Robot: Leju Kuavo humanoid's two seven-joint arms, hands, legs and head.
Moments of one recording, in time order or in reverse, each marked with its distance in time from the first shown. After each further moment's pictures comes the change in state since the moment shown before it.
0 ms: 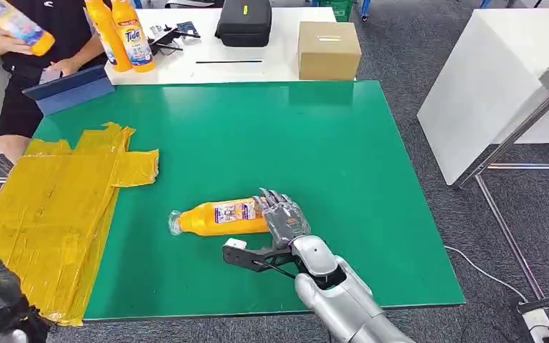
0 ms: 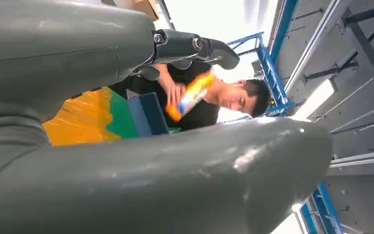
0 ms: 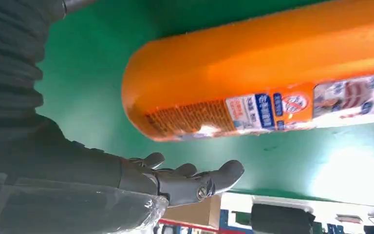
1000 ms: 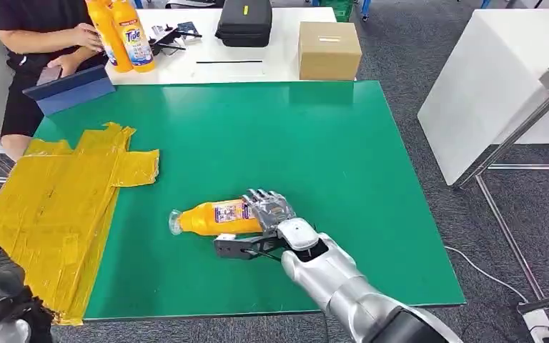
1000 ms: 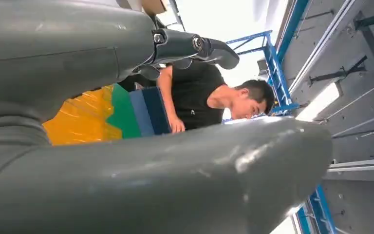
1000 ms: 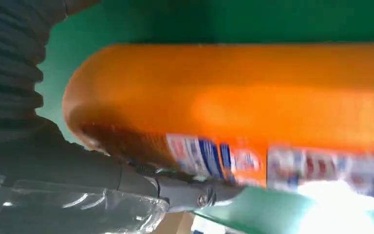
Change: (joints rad) left arm -0.052 0.020 -0.005 0.072 0.066 -0.013 -0.005; right arm -0.231 0.108 0.074 0.428 -0.029 0.038 -0.045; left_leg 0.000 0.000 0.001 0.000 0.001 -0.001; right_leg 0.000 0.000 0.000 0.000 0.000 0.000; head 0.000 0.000
